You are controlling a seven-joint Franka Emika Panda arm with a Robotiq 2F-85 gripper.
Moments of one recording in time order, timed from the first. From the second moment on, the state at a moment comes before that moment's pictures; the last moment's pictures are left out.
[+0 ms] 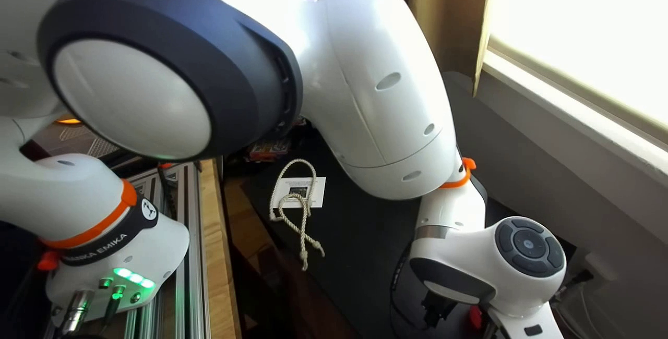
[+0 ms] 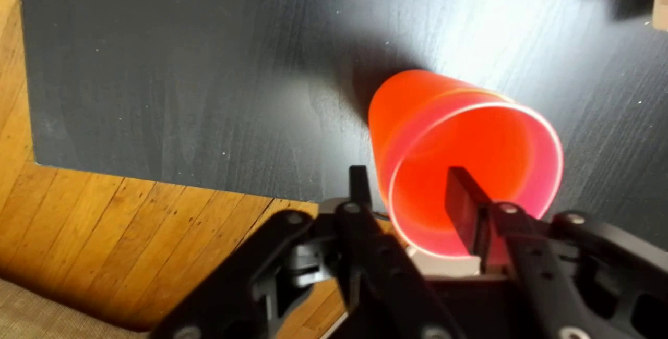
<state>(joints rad) -0.48 1.14 -0.02 -1.67 0.29 2.93 0.24</state>
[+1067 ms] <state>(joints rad) -0.34 0.92 -0.13 -1.94 0.31 3.05 0.27</state>
